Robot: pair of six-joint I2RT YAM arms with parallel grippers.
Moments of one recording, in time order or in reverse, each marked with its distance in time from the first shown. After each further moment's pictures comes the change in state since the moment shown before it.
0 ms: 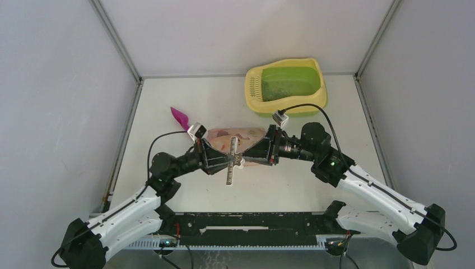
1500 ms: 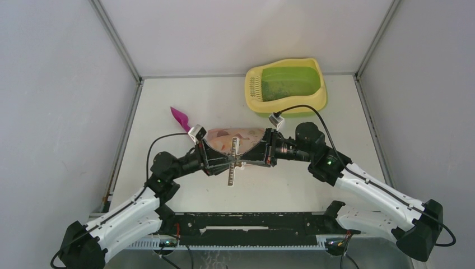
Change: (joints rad) left arm 0.000 -0.028 -0.008 -0.102 -0.008 0.032; right arm 0.027 0.034 0.014 -0.056 0.024 -0.032
